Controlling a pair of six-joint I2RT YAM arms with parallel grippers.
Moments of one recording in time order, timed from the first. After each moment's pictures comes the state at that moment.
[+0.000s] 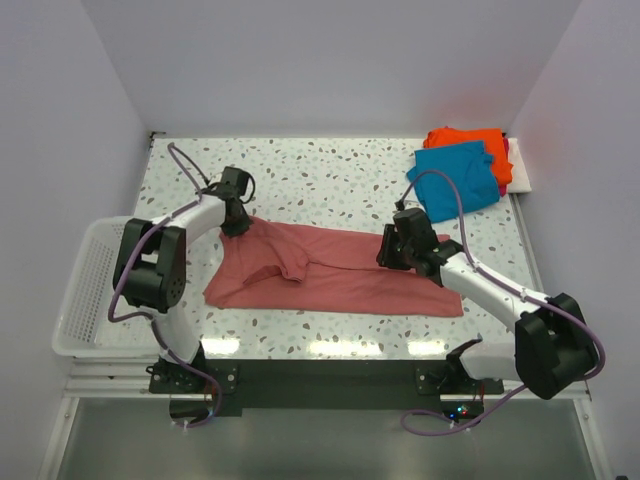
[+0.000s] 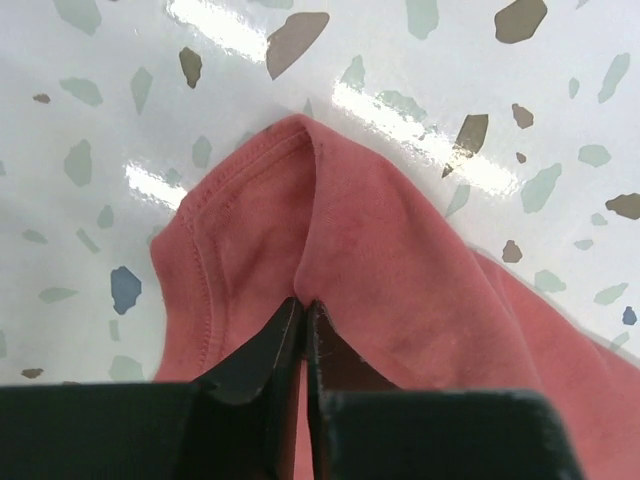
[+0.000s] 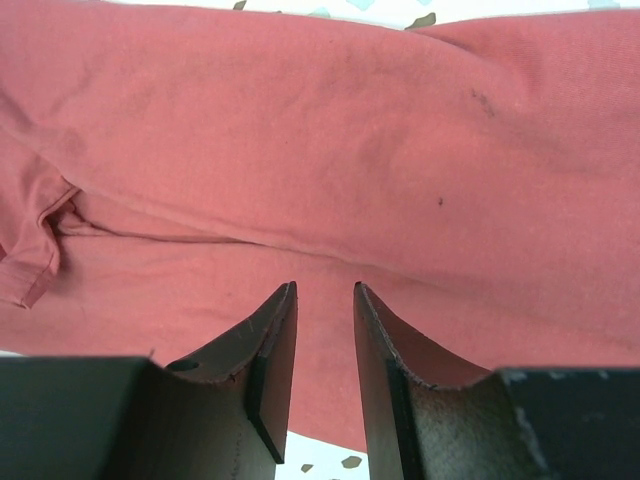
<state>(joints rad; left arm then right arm) -0.23 1.81 1.16 -0.49 -0.28 -0.69 0.50 1.29 0.75 -0.32 0.09 0.56</state>
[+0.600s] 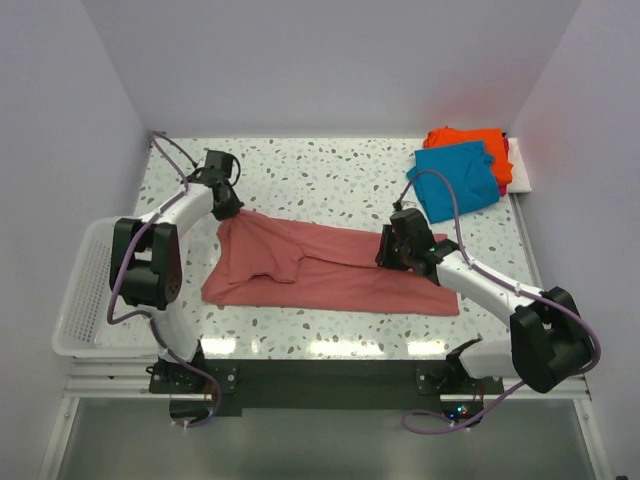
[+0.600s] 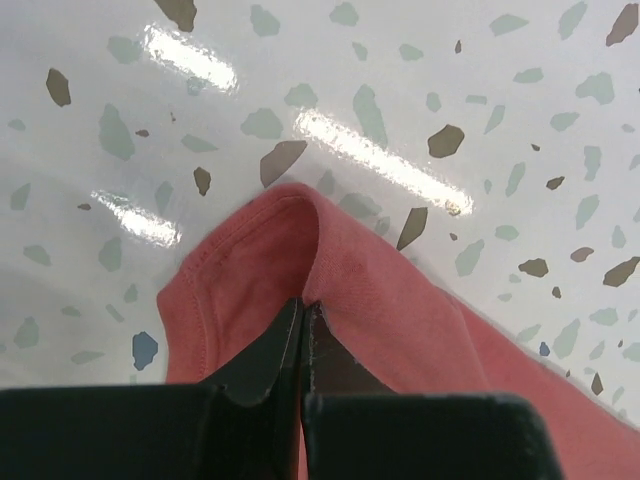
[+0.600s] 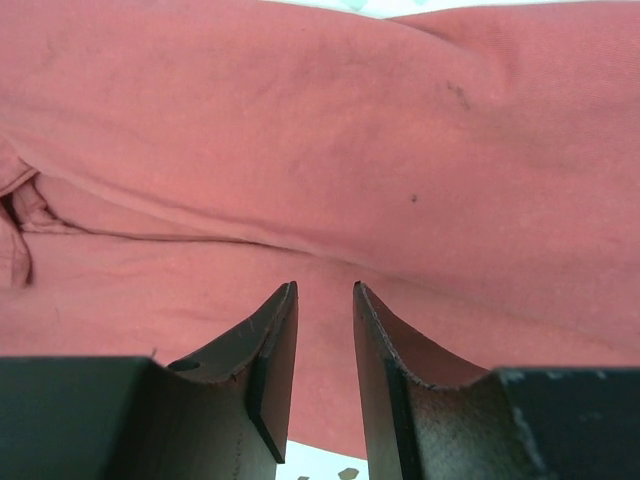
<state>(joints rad) -0.14 1.81 1.27 -0.49 -0.22 -0.64 0.51 1.32 0.75 -0.30 0.10 0.56</state>
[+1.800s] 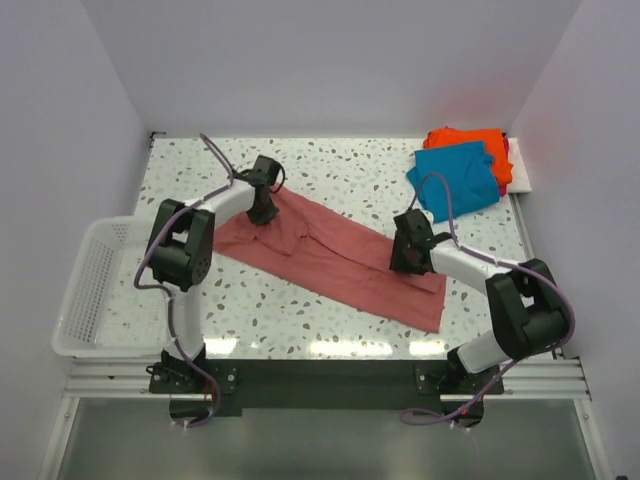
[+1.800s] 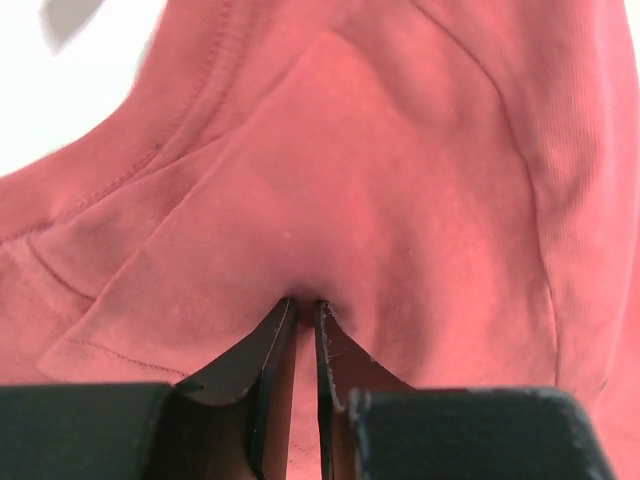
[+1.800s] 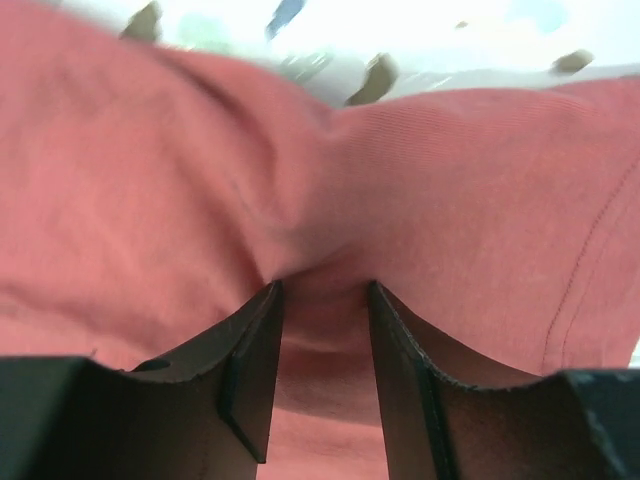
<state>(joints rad) -0.35 1.98 1.34 -0.56 -0.31 -0.85 0.39 1.54 0.79 -0.37 0.23 0.53</state>
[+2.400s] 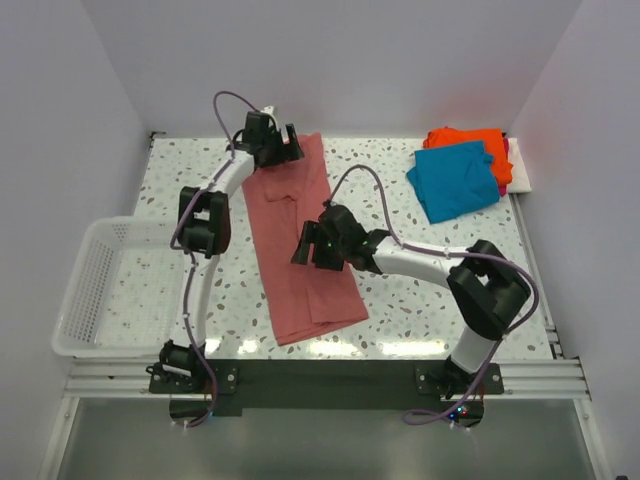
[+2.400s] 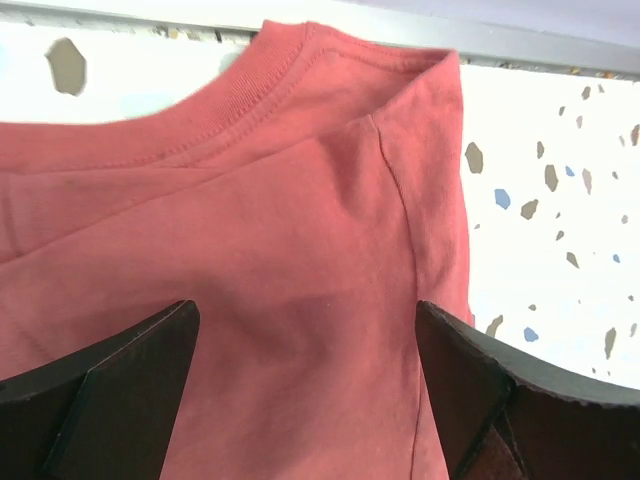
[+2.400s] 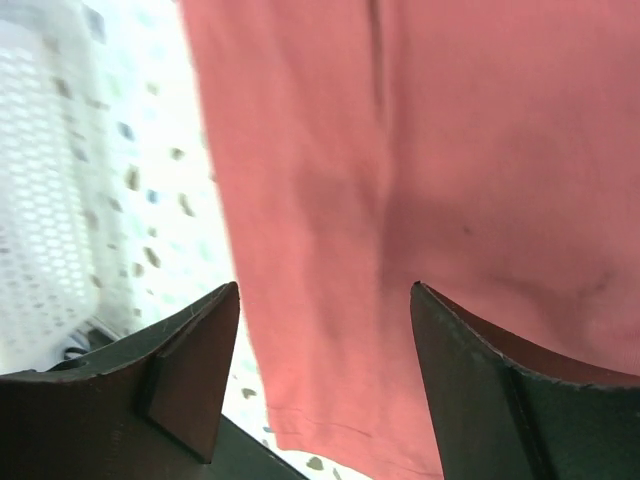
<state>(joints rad) -0.23 2.59 2.26 -0.33 0.18 -0.42 0.83 1.73 1.03 -0.11 -0.05 0.92</state>
